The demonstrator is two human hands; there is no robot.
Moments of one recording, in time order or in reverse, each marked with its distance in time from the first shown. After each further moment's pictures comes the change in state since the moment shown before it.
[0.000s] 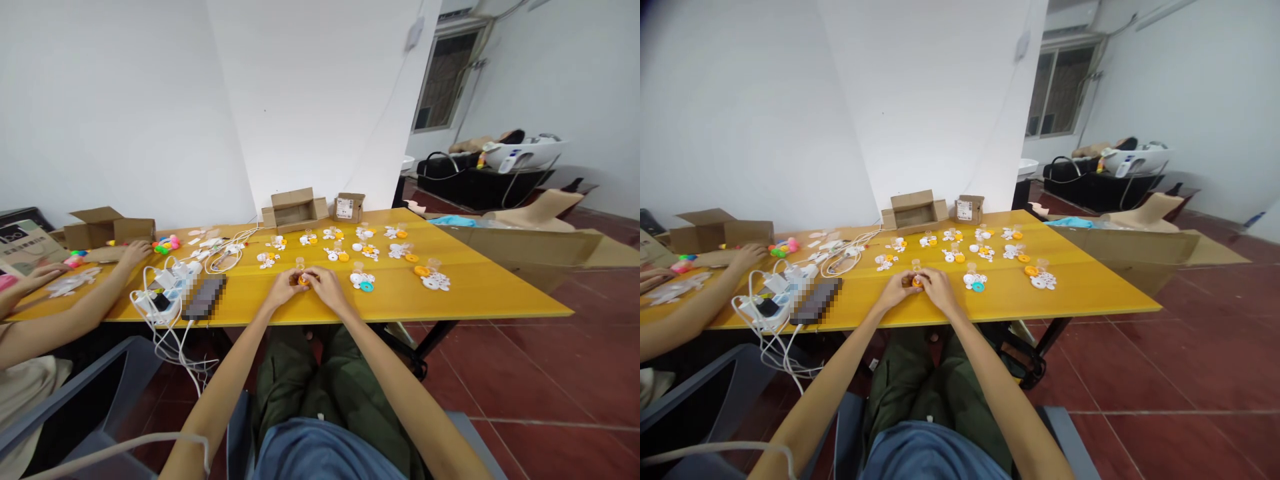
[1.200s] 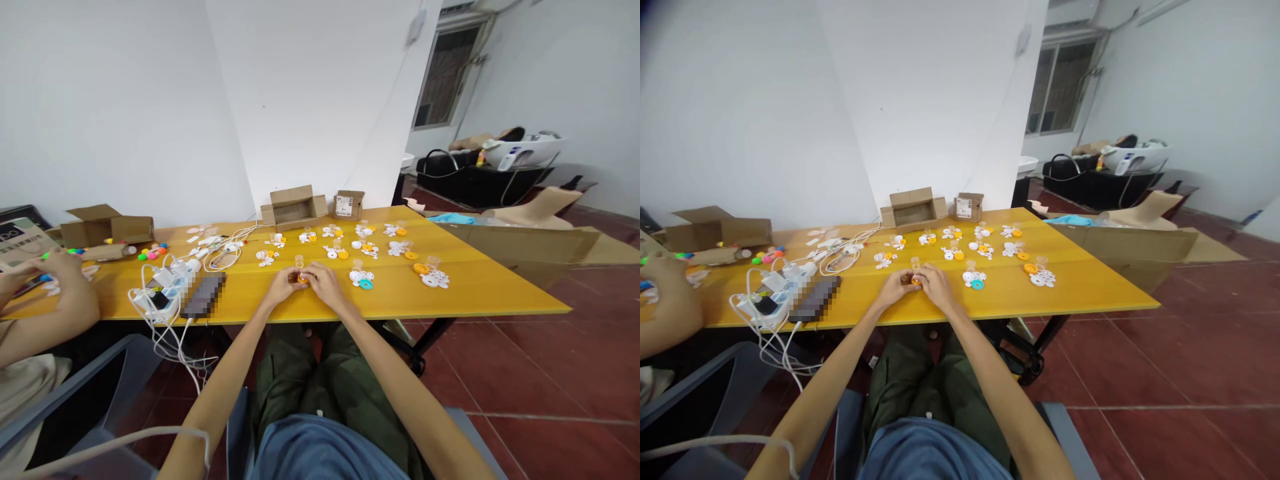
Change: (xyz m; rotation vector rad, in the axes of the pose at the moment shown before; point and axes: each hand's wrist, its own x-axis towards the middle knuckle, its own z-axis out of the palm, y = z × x) left_hand 0.000 0.006 0.001 -0.121 -0.006 -0.001; right_hand 0.000 0.007 -0.002 -0.085 -0.038 -0.173
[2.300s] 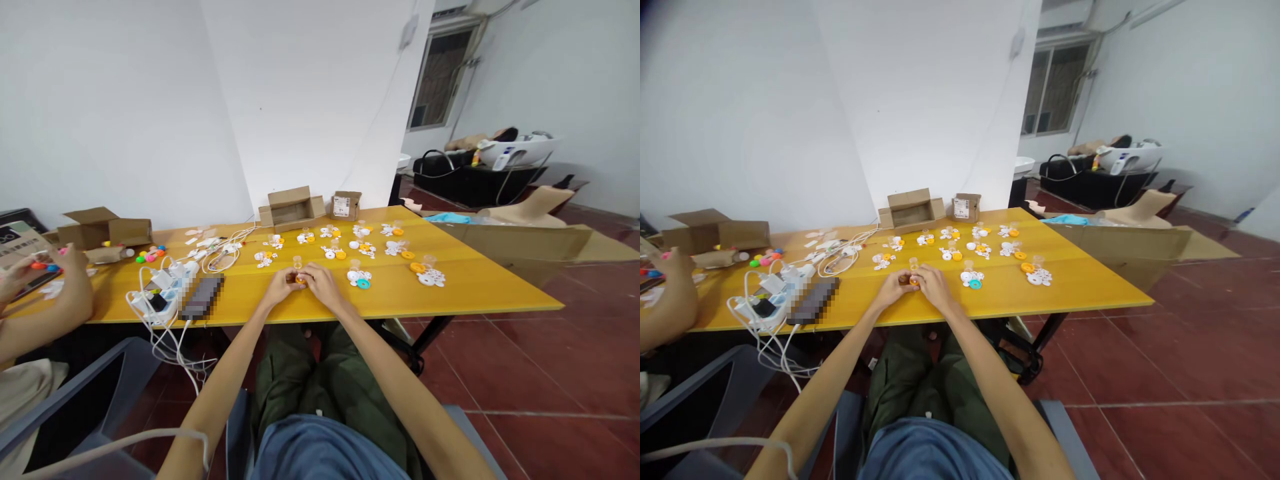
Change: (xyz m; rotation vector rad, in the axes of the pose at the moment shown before) left_hand 0.001 0.001 -0.002 0.008 -0.003 0.004; right_hand 0.002 -0.001 0.003 -0.020 -0.001 -0.026
